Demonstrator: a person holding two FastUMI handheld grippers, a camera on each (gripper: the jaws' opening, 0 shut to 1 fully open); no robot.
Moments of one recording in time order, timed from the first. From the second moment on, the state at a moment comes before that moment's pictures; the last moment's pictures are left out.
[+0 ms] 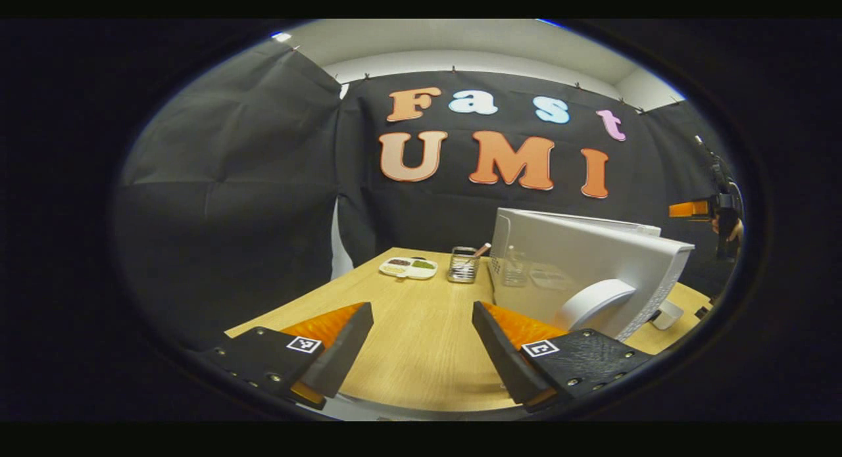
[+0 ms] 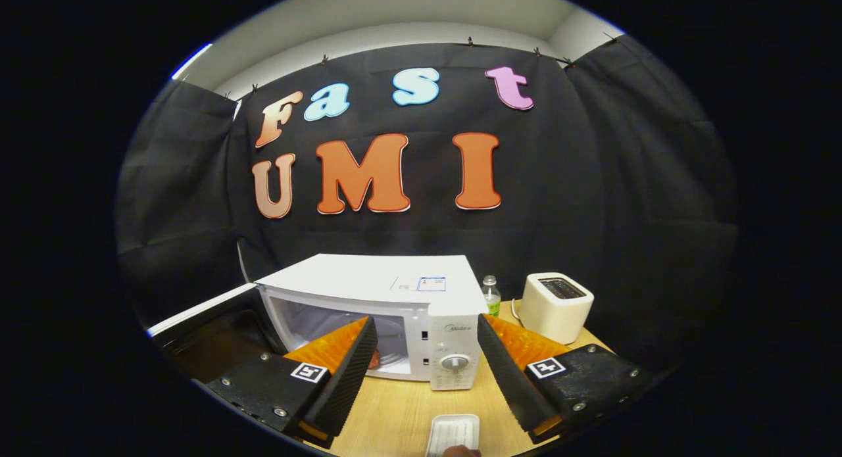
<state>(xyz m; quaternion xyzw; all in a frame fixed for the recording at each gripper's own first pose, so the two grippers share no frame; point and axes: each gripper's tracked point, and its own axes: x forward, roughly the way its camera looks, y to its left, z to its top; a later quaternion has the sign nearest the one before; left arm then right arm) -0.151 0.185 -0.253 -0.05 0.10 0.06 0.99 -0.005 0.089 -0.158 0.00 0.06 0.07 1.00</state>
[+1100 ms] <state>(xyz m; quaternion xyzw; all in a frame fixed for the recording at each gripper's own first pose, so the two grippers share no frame) -0.095 -0.049 -0.233 -0.06 0.09 -0.18 0.98 -0.055 -0.045 -0.100 0.01 0.01 0.02 1.00</state>
